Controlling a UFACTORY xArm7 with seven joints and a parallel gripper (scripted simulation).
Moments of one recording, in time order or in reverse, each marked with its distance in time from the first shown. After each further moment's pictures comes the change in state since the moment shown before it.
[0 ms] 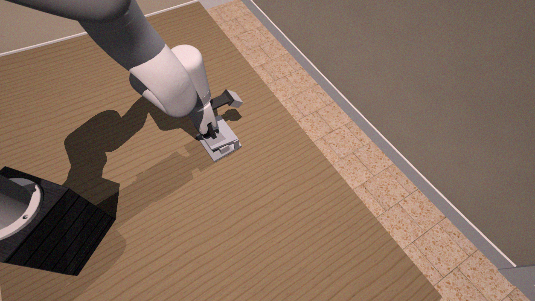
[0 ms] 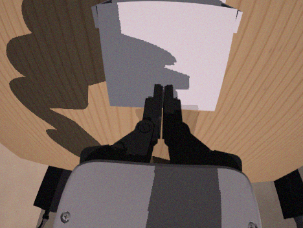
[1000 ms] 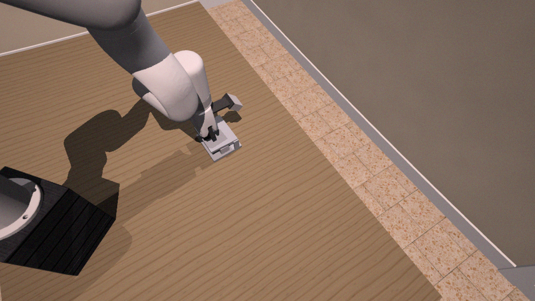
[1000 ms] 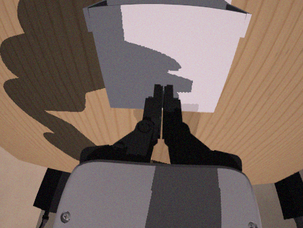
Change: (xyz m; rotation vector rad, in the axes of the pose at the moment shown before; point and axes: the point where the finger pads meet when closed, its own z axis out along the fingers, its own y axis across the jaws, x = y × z) arm -0.001 0.000 0.014 0.000 -0.003 0.000
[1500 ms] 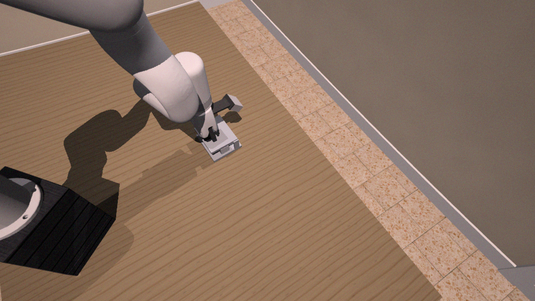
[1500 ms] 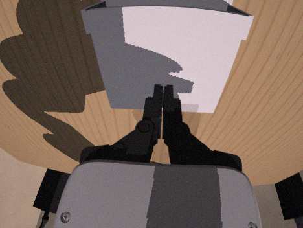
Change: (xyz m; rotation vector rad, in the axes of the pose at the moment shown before) arm 0.000 0.000 0.004 0.000 0.001 0.000
